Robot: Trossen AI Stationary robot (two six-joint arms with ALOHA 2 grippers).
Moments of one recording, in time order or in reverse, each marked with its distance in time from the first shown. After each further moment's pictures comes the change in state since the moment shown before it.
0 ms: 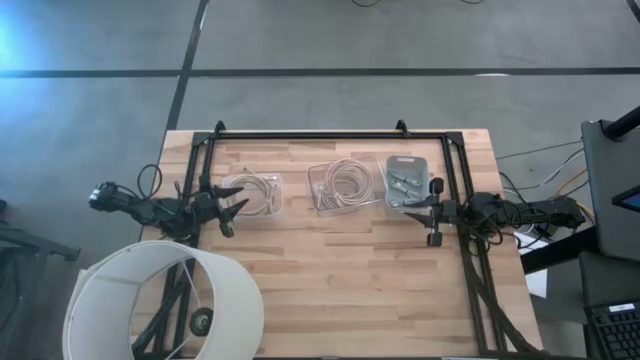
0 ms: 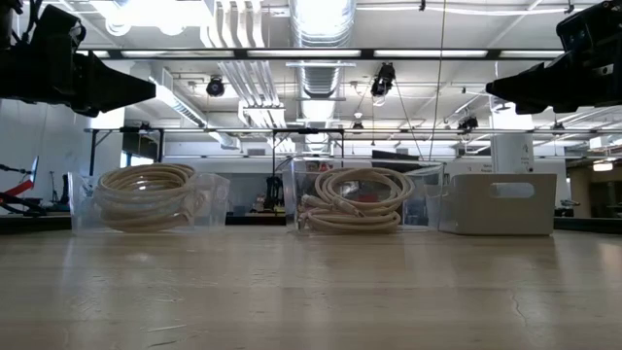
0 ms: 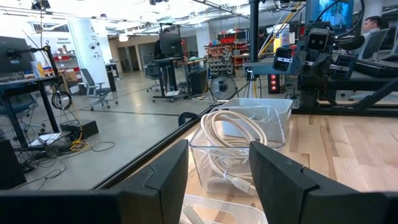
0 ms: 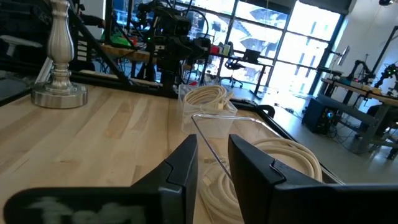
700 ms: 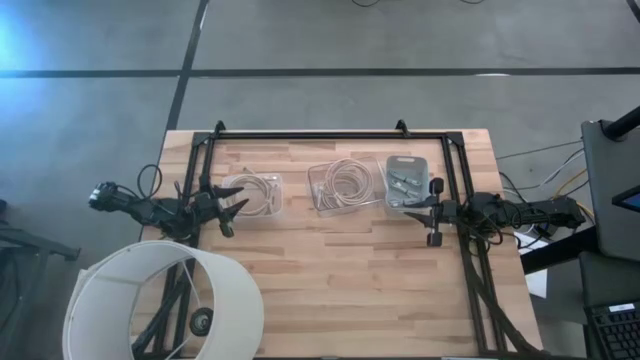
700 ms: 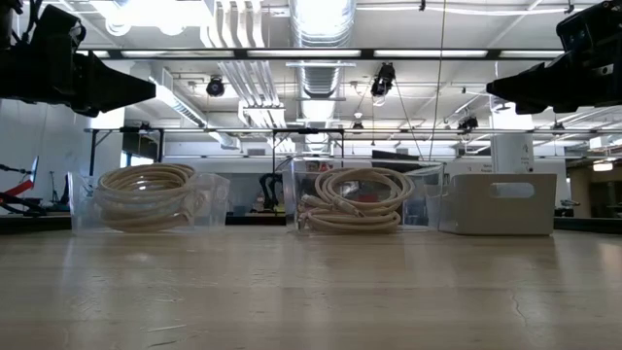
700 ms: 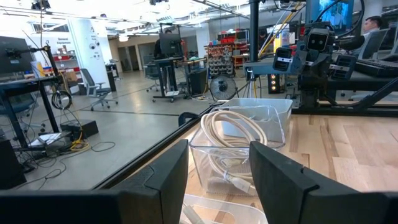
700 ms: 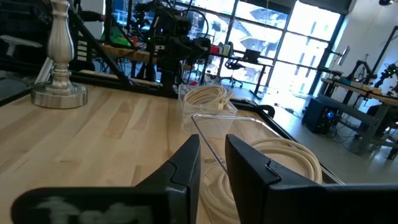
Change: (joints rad) left arm 0.000 0.000 0.000 0.000 0.000 0.000; right arm 0.000 0.000 0.000 0.000 0.000 0.000
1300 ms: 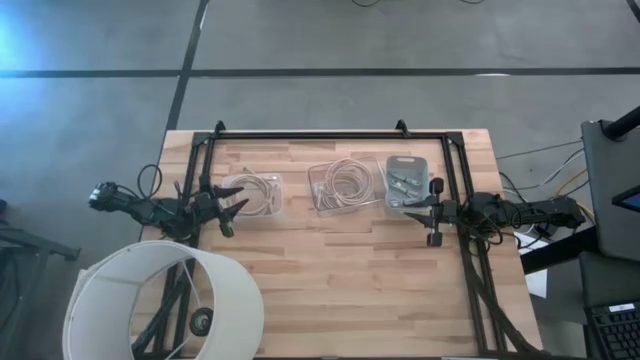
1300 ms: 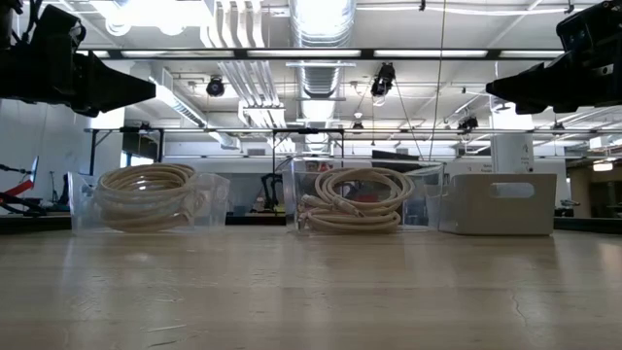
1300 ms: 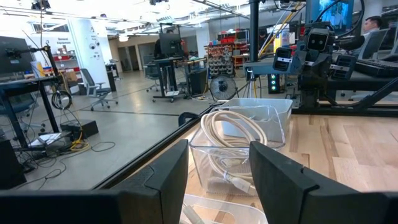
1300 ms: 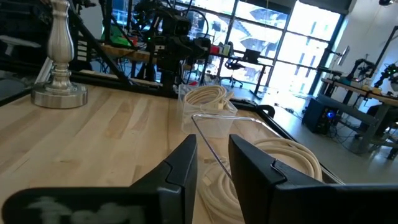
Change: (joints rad) left arm 0.000 0.000 0.000 0.000 0.000 0.000; right arm 0.000 0.000 0.000 0.000 0.000 0.000
